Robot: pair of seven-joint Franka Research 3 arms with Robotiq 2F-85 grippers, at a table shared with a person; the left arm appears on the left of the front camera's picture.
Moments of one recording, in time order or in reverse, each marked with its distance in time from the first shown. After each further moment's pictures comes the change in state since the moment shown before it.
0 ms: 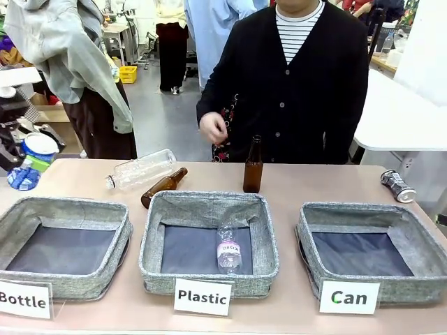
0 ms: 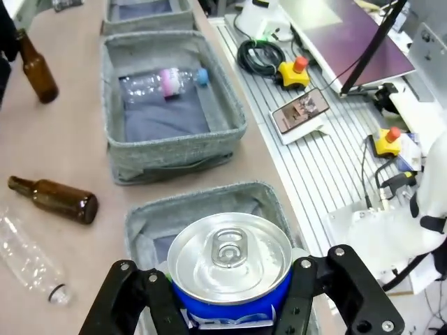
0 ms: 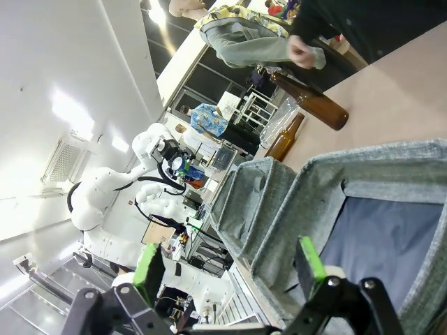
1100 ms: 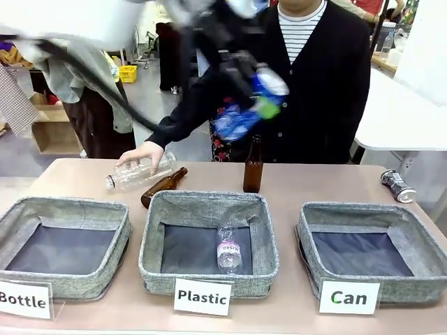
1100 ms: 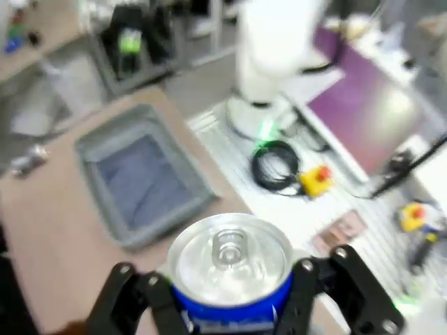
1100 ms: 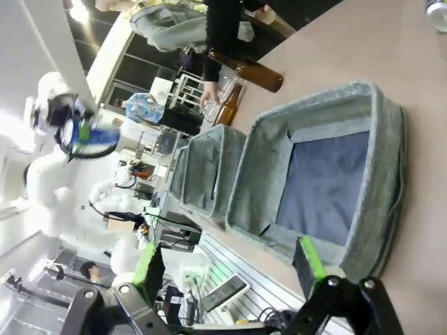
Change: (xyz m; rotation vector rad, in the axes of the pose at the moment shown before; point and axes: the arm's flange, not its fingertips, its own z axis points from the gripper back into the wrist) left arm 0.399 0.089 -0.223 -0.136 0.037 -0.244; right arm -0.004 0.060 0.066 -0.269 0.073 -0.097
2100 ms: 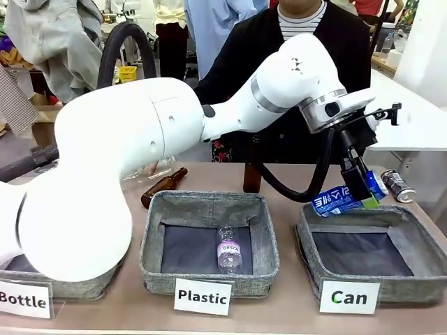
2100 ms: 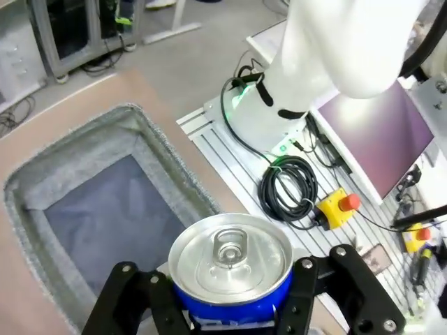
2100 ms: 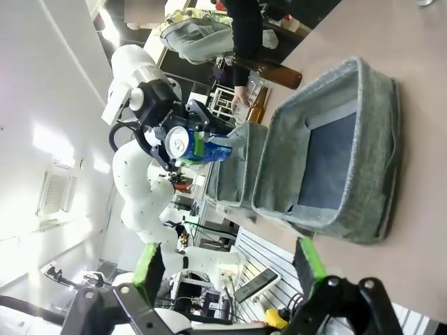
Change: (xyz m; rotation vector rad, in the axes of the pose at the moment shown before) left arm 0.006 0.127 -0.243 -0.264 0.083 0.111; right arm -0.031 -0.022 0.058 0.127 -0.051 -0.091
